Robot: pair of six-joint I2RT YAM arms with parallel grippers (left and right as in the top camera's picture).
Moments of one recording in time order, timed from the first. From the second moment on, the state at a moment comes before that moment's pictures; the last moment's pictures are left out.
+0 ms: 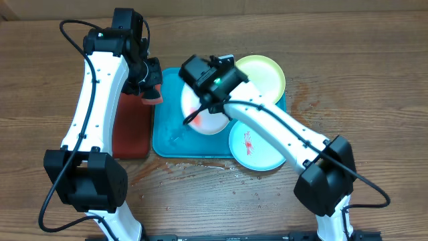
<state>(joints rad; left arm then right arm) -0.08 1.91 1.85 -1.31 0.06 -0.28 0.79 2.06 1.95 -1.32 0.60 0.65</state>
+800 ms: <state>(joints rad) -0.08 1.91 1.85 -1.31 0.06 -0.29 1.01 2.06 1.96 -1.51 1.44 0.96</state>
